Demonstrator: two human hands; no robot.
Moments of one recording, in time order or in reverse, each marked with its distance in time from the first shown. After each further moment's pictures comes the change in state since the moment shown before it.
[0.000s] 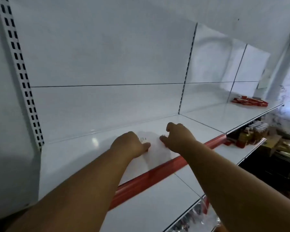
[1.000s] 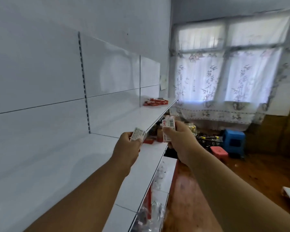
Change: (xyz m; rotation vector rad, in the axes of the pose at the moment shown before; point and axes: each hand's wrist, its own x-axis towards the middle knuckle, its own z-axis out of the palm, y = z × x) left_hand 0.015 0.256 0.097 -1.050 -0.254 0.350; right_hand -0.070 0.217 -0.106 1.024 0.544 0.467
